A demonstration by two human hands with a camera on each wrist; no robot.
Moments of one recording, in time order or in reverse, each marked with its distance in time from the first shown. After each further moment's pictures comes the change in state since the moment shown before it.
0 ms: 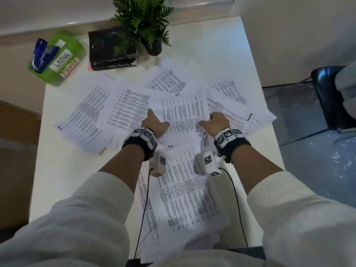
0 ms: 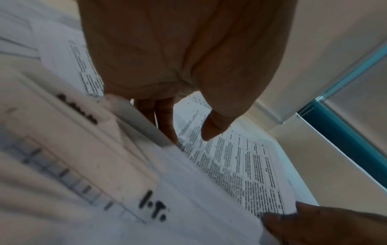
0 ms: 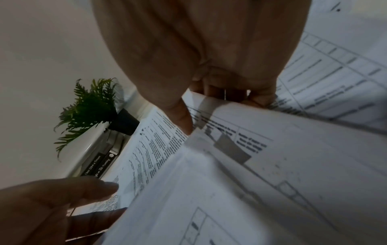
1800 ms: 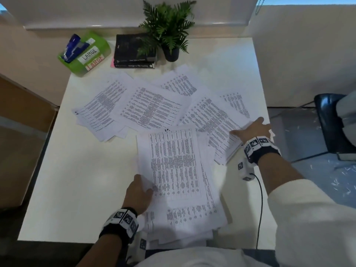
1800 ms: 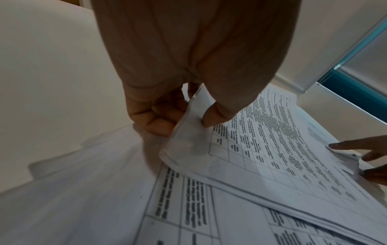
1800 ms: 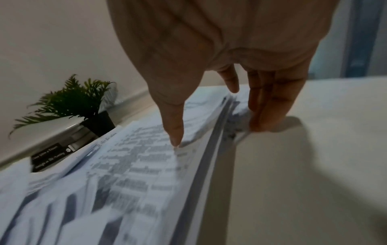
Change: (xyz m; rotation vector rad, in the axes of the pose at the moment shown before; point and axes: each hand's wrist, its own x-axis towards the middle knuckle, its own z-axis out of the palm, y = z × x) left_hand -0.142 -0.192 0.104 -0.128 0.124 0.037; right_hand -0.008 0.074 -0.054 -0.167 0.251 0.291
